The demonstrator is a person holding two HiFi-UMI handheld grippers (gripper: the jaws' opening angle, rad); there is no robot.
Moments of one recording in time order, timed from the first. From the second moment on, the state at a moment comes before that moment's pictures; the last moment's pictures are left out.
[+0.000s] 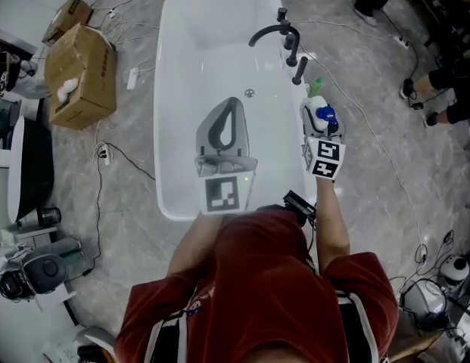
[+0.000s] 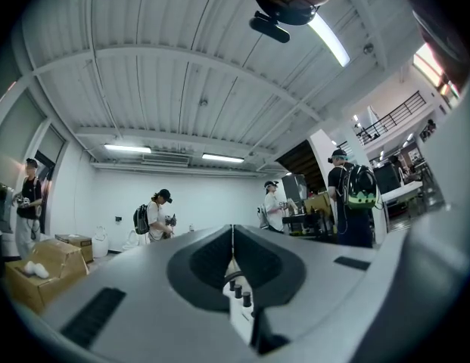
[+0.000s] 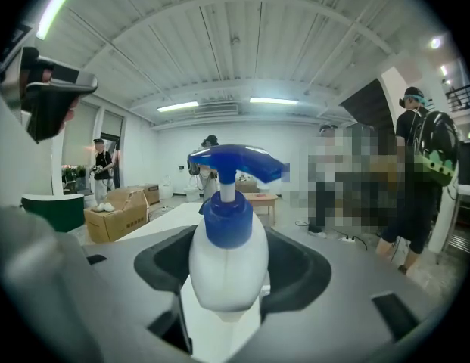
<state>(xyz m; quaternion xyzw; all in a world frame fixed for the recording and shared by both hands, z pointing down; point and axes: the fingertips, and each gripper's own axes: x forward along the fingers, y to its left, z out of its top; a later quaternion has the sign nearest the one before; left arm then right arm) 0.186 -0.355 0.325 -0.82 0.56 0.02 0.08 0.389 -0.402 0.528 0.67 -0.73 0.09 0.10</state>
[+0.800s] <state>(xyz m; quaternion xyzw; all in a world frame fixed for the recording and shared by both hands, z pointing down) 0.183 -0.378 0.356 -0.81 0.58 -0.03 0.07 0.400 -0.436 0.680 0.65 -0.72 0.15 0.18</state>
